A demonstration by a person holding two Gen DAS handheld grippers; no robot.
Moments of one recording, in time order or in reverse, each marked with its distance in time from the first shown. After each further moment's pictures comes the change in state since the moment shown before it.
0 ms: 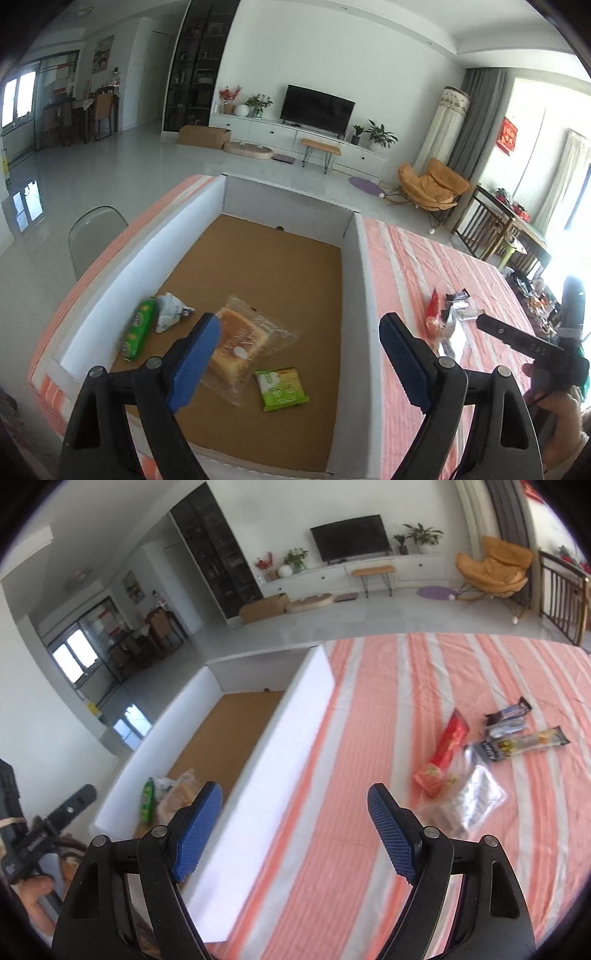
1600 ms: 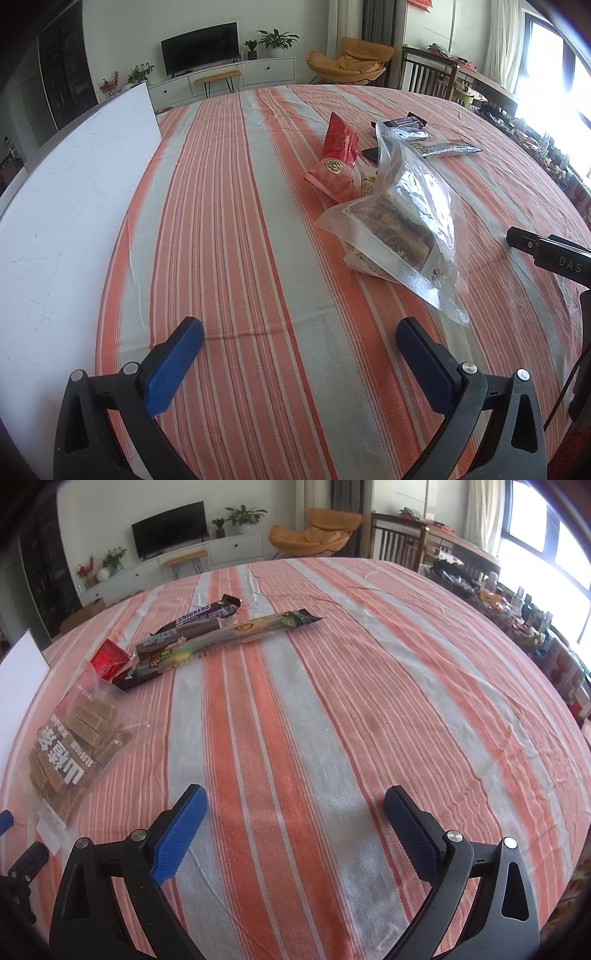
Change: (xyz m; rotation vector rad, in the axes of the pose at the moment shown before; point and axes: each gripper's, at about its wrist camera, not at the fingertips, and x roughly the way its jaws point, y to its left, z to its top) left arm 0.207 -0.191 -0.115 0.409 0.308 -0.023; right arm 0.017 -0.239 -0.083 0.247 0.052 -0.562
